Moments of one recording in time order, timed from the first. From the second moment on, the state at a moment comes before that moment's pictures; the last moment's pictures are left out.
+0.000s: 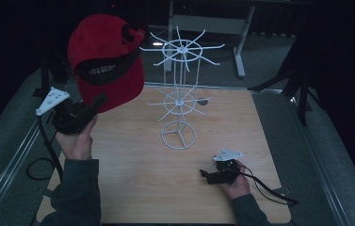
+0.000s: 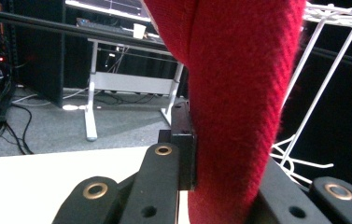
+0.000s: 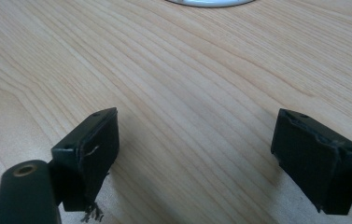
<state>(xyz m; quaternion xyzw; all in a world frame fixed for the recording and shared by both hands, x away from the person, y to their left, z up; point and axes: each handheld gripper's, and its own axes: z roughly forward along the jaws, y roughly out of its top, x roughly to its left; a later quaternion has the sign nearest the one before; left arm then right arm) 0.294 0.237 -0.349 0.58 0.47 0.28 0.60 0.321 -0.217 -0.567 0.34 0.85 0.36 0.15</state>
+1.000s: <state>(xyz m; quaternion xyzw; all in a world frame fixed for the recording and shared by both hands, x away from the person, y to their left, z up) 0.290 0.225 -0.364 0.60 0.46 0.27 0.60 0.321 -0.217 -0.567 0.34 0.85 0.36 0.15</state>
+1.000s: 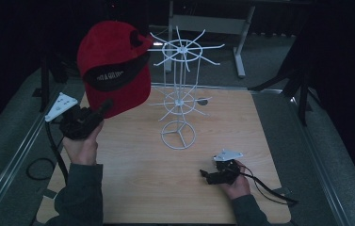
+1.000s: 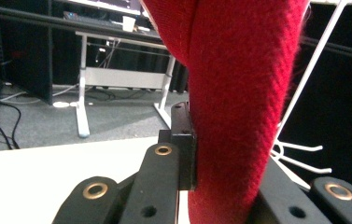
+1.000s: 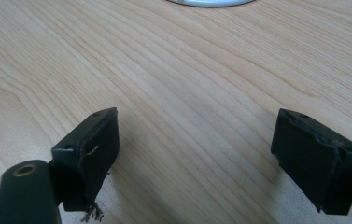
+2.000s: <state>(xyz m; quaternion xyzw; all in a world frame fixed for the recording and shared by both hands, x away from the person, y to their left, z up) 0.290 0.200 -0.427 0.63 0.47 0.26 0.57 0.321 -0.217 -0.568 0.34 0.85 0.36 0.15</state>
